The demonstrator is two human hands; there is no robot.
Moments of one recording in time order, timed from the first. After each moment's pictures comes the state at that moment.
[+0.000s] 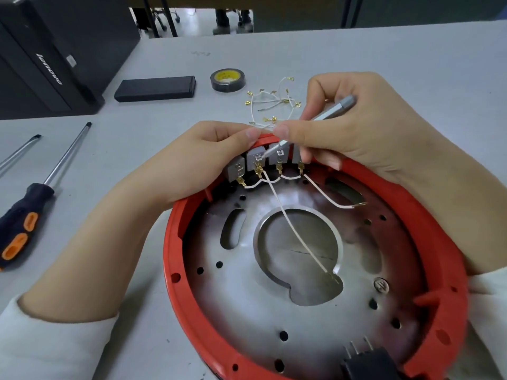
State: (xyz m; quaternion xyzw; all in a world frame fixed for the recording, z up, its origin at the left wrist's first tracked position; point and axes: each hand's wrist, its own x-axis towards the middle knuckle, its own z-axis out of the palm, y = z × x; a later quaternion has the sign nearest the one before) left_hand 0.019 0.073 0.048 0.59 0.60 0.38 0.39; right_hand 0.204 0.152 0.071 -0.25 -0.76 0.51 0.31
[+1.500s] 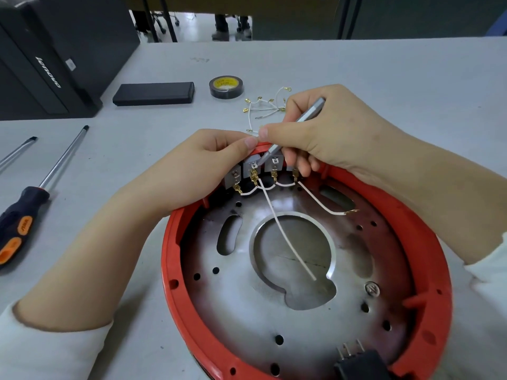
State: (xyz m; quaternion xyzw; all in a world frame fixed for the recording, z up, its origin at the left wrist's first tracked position) left_hand 0.021 0.074 0.048 0.60 0.63 0.36 0.34; right_hand 0.183 0.157 0.077 -0.34 -0.76 0.49 0.25
